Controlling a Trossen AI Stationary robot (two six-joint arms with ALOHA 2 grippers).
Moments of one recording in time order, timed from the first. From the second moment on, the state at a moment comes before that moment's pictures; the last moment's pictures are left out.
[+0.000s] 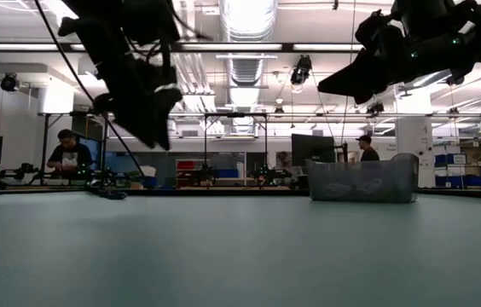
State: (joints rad) left arm 0.03 1.40 0.87 -0.54 -0.58 -0.67; right arm -0.26 1.01 0.38 0.42 -0.14 -0.08
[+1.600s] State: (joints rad) left arm 0.85 1.68 0.86 -0.50 -0.47 -0.63; right arm -0.26 1.01 0.38 0.39 -0.14 -0.09
